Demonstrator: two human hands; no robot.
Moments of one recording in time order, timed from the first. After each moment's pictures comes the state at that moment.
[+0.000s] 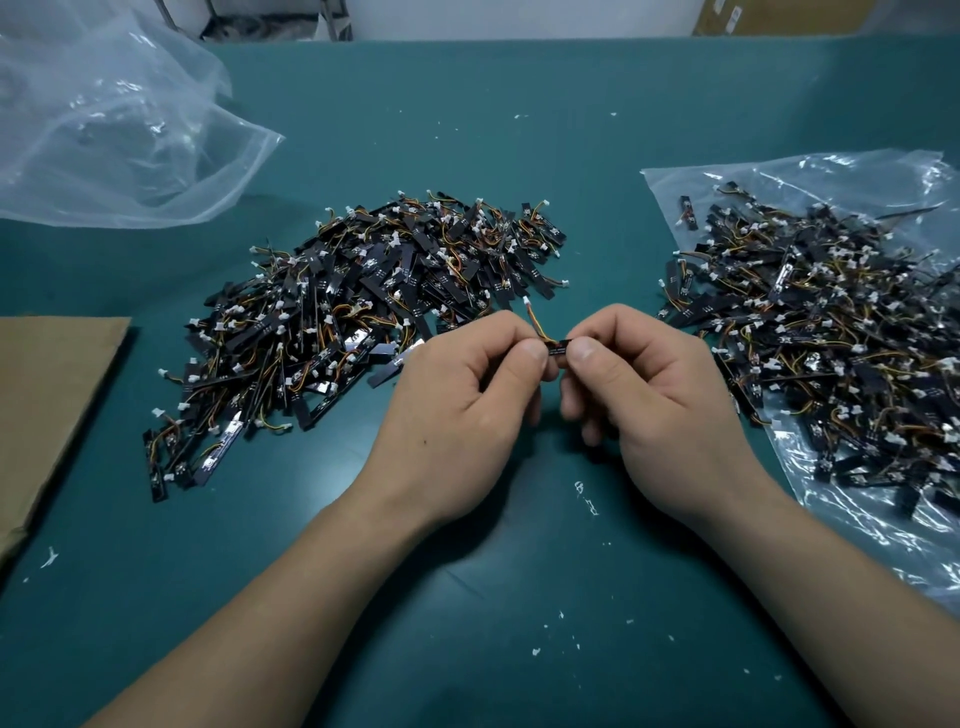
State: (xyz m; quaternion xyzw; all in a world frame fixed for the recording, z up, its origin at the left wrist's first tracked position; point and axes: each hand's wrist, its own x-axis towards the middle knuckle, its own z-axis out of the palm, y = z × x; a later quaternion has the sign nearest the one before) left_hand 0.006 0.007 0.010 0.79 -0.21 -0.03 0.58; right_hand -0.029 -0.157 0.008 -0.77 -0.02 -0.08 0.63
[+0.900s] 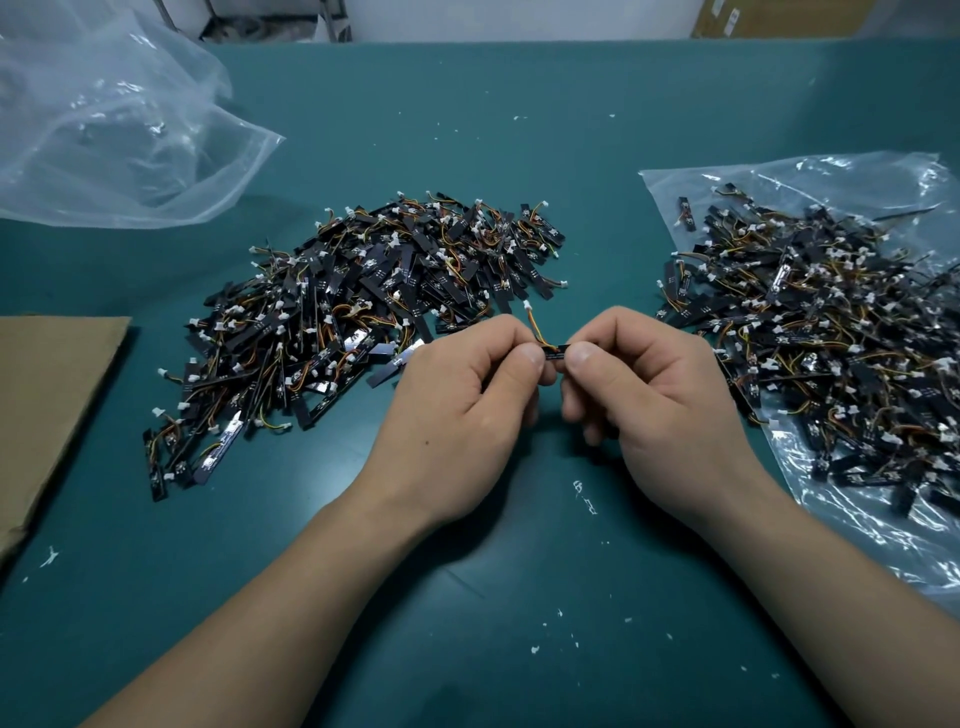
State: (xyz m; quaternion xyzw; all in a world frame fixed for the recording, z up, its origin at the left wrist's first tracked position) left_hand 0.005 0.006 0.009 0.78 -0.22 -0.03 0.58; right_hand -0.030 -0.158 0.009 -0.77 -0.01 -0.08 0.63
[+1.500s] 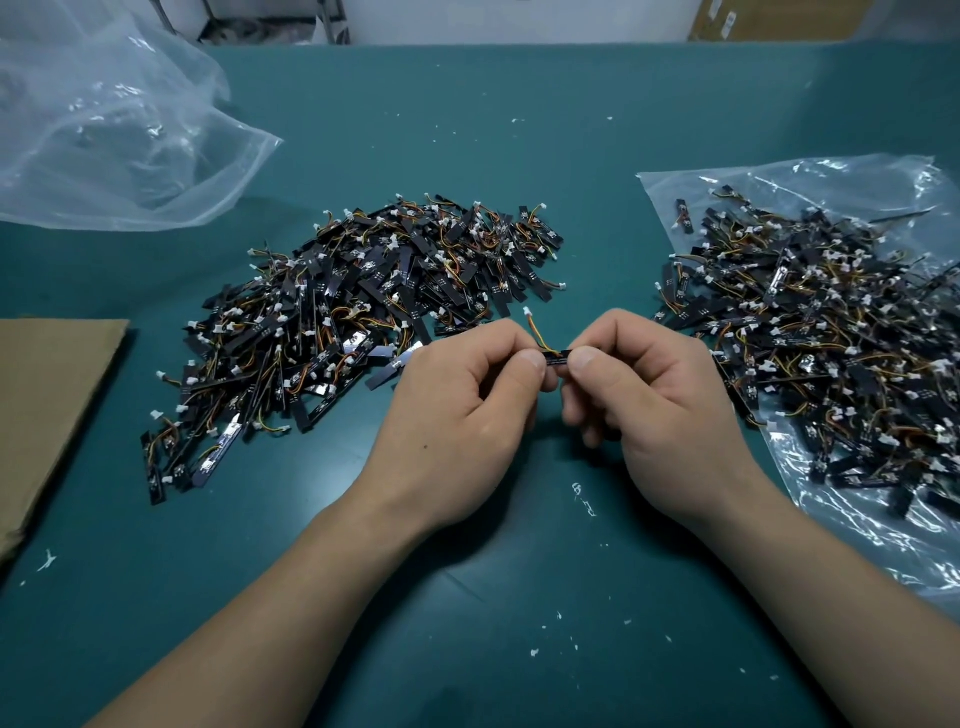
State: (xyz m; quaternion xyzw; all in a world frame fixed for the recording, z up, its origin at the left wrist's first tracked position) left_hand 0.006 0.006 0.007 0.79 -0.22 -0.02 0.57; right_hand -0.029 -0.158 0.008 -0.76 -0.02 -0.08 0.64
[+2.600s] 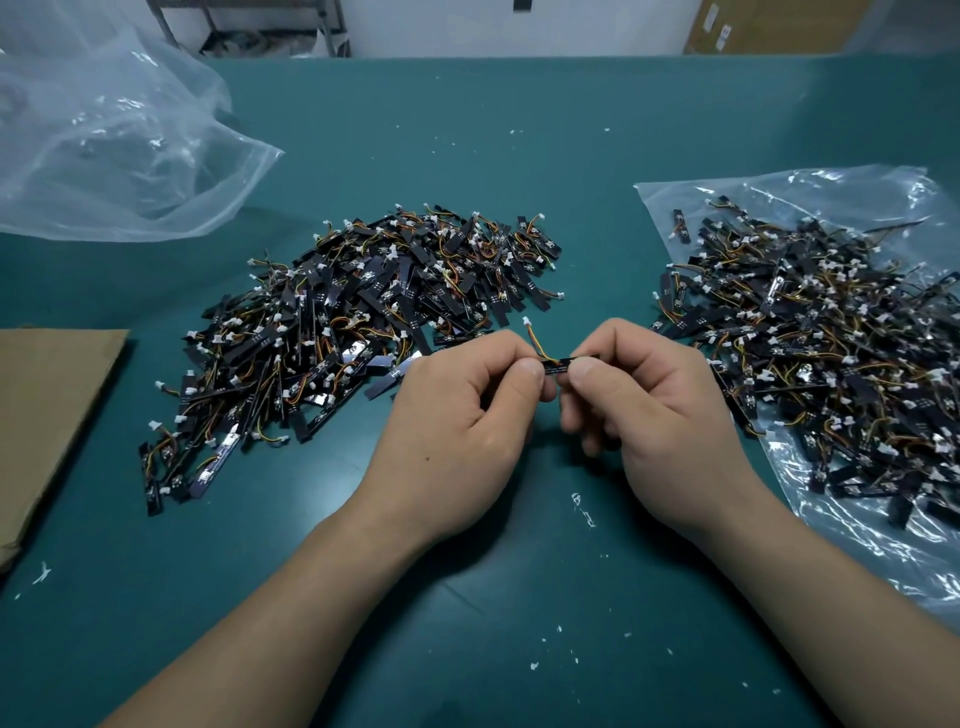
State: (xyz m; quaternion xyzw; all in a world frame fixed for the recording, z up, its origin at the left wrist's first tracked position) left_hand 0.005 0.006 0.007 0.80 -0.22 -0.02 0.56; right_hand -0.030 -0.158 0.009 -0.76 -0.02 -0.07 0.65
